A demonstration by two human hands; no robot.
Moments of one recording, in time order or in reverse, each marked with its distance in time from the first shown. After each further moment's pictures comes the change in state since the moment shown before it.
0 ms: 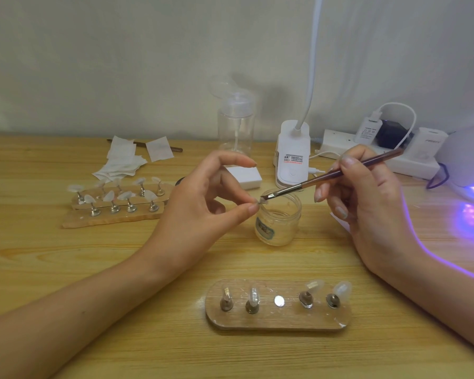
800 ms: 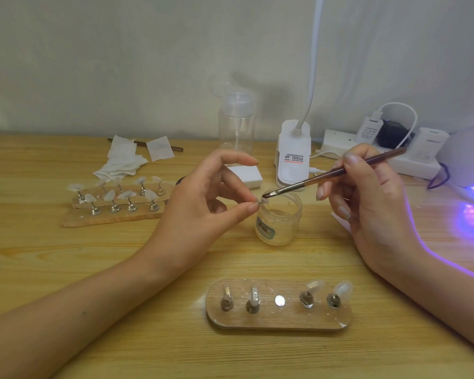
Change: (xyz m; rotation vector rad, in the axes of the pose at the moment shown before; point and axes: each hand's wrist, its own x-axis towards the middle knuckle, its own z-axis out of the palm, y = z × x) left_hand 0.001 -0.002 0.000 -0.010 -0.005 0.009; right_hand 0.000 -0.002 0.000 0.005 0.000 -0.017
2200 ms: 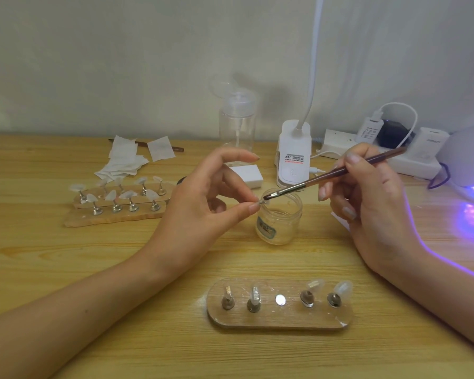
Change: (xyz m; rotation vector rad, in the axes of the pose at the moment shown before) left_hand 0.001 -0.002 -0.001 0.007 -0.012 0.028; right_hand 0.000 -0.001 0.000 0.003 0.001 0.023
